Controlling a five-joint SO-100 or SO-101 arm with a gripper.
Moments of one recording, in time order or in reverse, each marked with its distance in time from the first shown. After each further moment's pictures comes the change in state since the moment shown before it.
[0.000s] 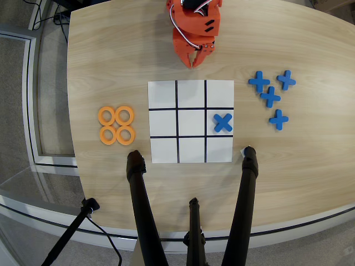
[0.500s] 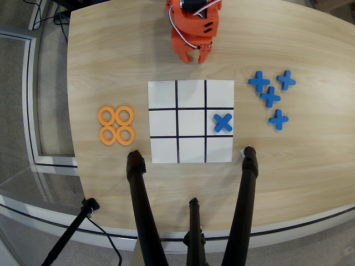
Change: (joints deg) arm 1.1 -7.2 -3.4 -0.3 2.3
